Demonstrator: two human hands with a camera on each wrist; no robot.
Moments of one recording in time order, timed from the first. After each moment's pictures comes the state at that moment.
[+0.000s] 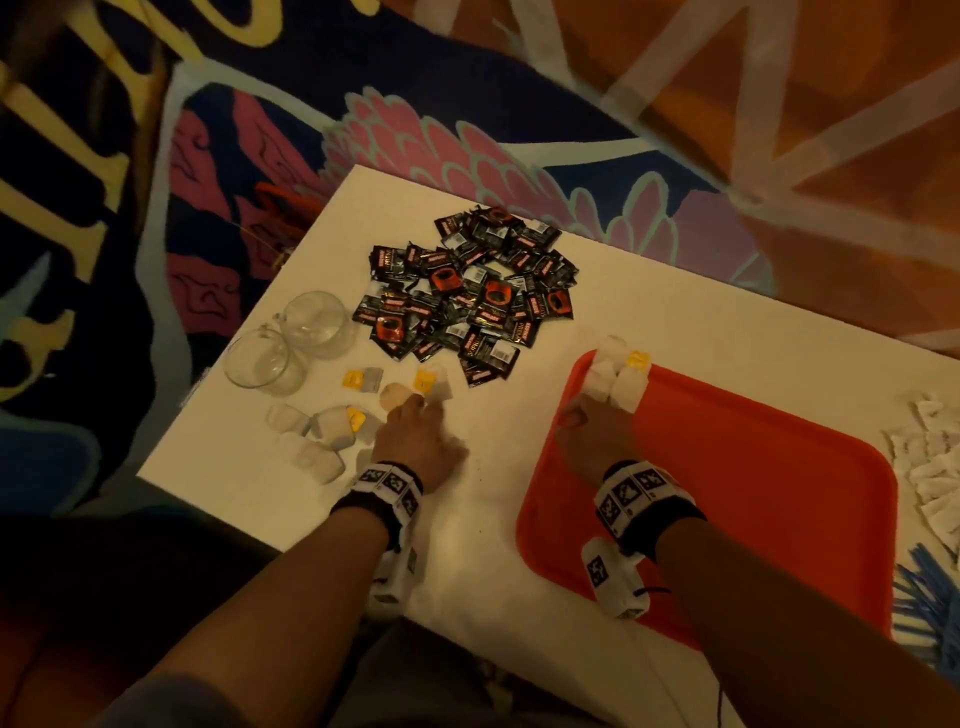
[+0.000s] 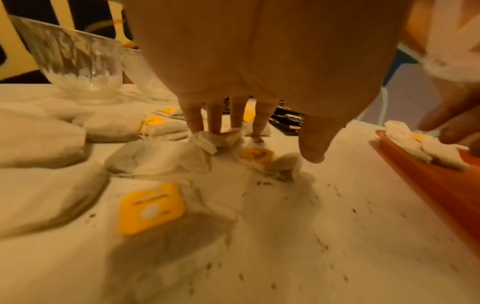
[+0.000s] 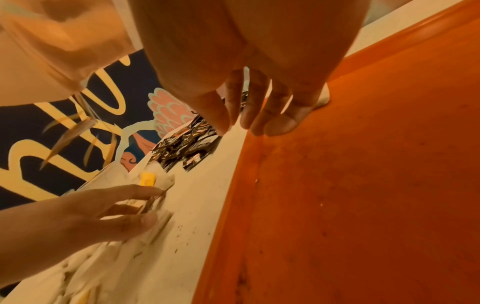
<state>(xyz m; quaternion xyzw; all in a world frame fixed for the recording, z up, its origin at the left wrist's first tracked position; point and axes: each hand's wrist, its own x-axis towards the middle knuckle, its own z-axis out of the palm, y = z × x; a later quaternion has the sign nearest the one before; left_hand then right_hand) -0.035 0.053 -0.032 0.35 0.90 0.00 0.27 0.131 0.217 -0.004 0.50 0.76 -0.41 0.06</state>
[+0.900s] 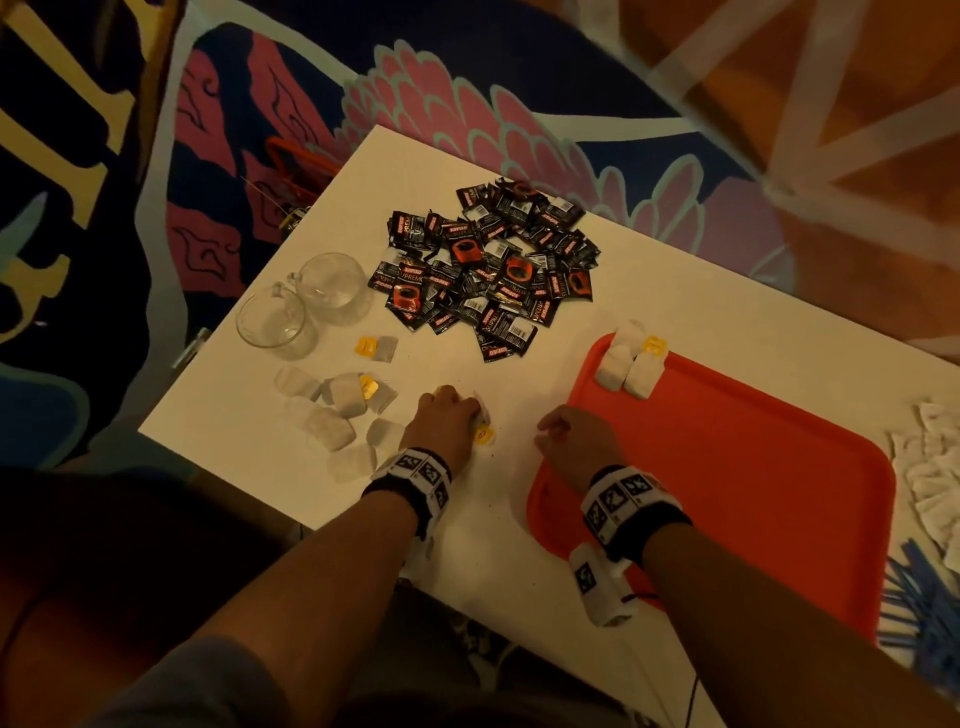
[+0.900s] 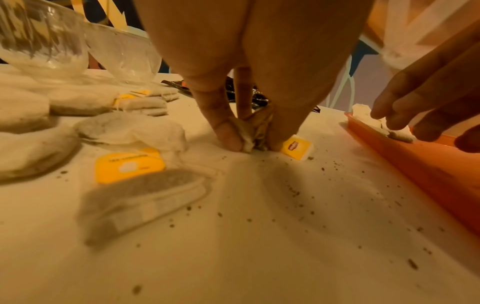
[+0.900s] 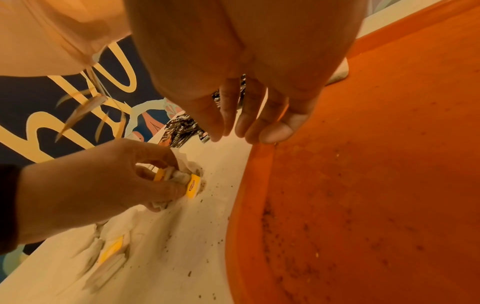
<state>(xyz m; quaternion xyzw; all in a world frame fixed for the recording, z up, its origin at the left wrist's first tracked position) -0.016 0.048 -0.042 0.40 0.88 0.04 0.27 0.125 0.172 -0.002 0.47 0.75 -0.44 0.11</state>
